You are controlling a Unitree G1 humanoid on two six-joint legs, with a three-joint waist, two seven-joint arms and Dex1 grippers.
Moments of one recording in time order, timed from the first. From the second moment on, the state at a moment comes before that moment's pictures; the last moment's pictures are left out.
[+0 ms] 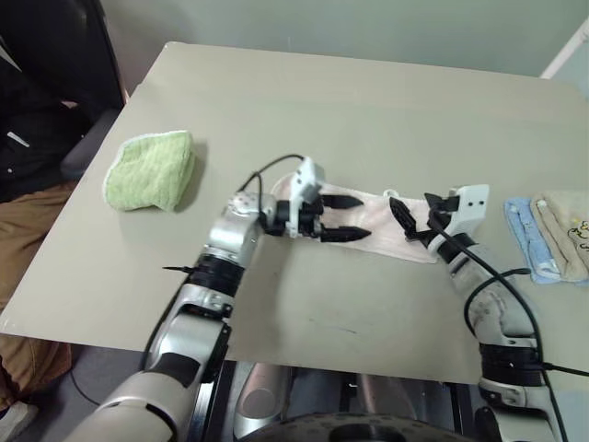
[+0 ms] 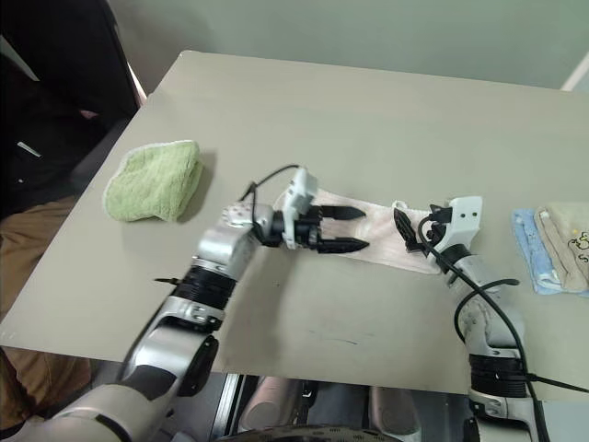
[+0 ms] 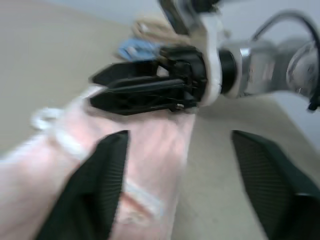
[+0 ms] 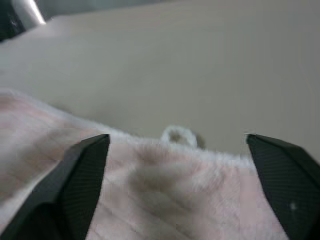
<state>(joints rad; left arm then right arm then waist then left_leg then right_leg) -0.72 0.25 -0.11 0.36 -0.36 0.39 -1.25 -0.17 -0.34 -0.16 -0.24 0.48 0.51 0.33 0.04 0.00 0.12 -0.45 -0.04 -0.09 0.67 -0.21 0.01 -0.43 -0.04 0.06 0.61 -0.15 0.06</state>
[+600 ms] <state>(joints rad) -0.59 0.54 0.31 0.16 -0.65 1.33 -0.76 -0.30 -0.49 -0.16 -0.42 0.79 0.89 0.44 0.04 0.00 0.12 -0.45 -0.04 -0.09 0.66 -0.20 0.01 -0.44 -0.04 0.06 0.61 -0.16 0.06</state>
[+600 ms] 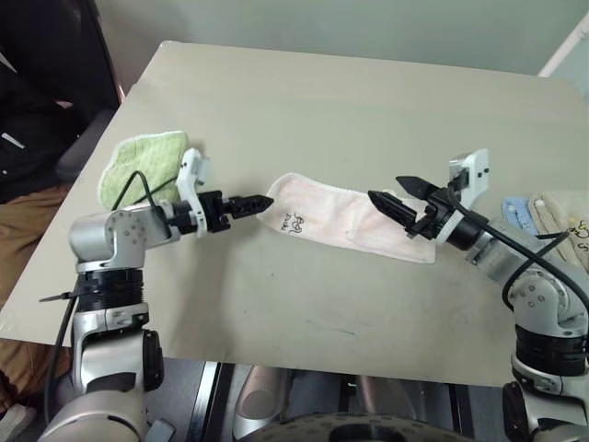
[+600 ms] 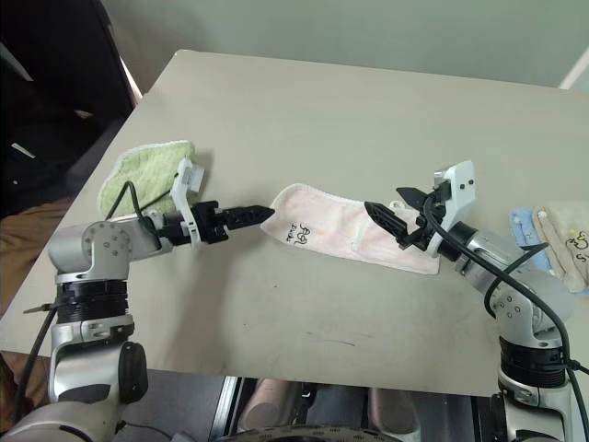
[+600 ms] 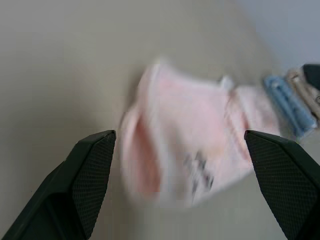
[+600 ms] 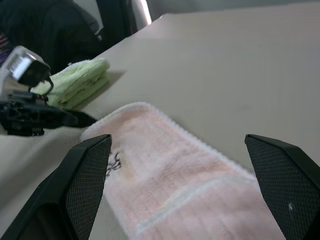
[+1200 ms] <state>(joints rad) -0.69 0.35 0.60 0.28 -0.72 1.61 -0.42 -0.33 -0.44 -0.15 -0.40 0.79 0.94 0.38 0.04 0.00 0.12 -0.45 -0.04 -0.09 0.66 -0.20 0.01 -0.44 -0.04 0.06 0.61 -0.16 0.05</state>
